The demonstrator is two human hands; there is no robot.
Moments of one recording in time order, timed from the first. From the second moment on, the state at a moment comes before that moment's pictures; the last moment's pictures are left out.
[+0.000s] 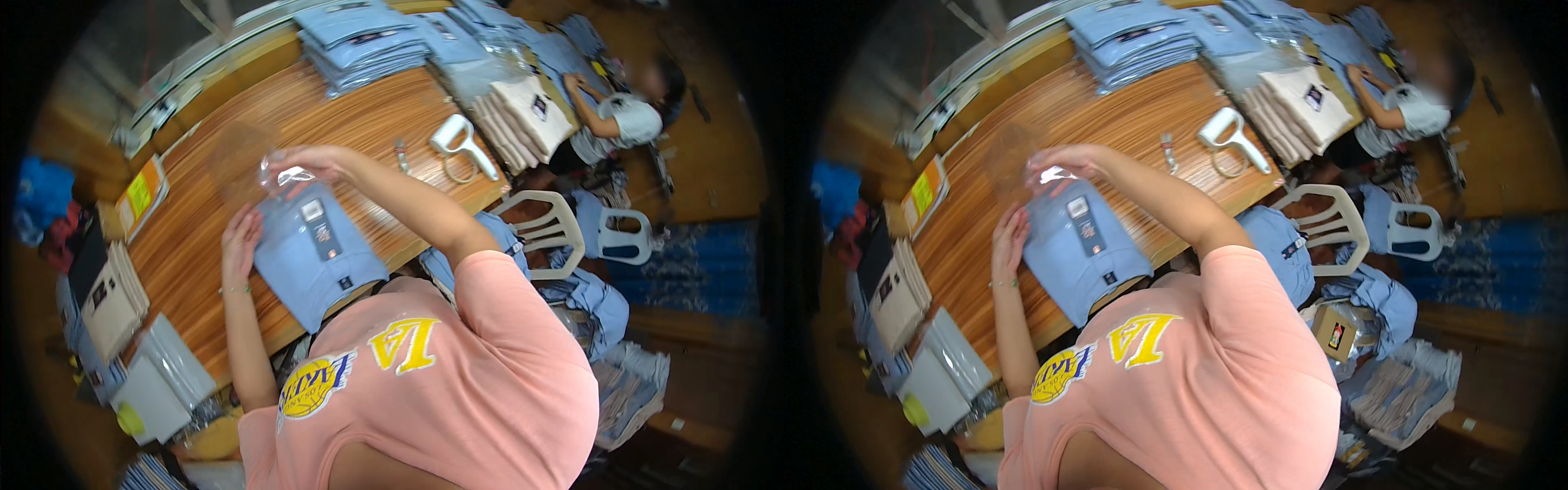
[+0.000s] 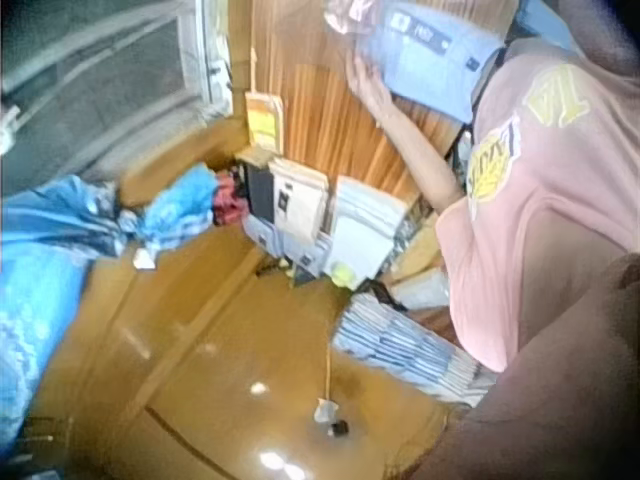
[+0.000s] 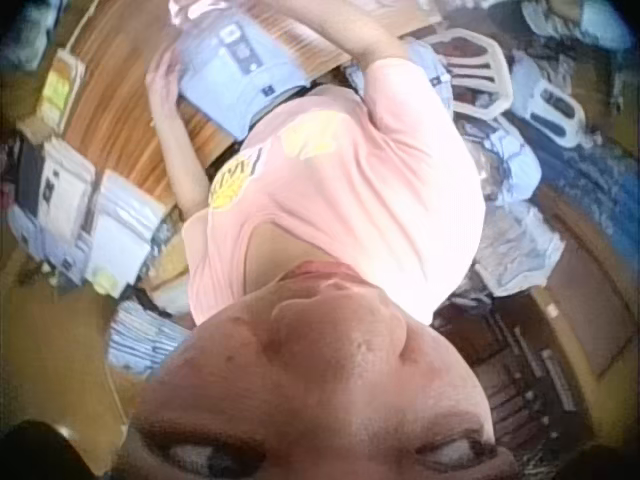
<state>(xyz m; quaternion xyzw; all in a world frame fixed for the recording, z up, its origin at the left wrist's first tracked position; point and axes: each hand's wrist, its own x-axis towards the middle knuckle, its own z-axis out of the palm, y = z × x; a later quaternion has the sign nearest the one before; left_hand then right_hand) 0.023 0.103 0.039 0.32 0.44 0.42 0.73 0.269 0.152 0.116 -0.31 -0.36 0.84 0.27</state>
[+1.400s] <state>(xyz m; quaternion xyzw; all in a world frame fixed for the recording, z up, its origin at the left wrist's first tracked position) -0.039 0.154 0.005 0.45 0.61 0.32 0.57 0.304 0.216 0.030 -0.52 -0.50 0.69 0.05</state>
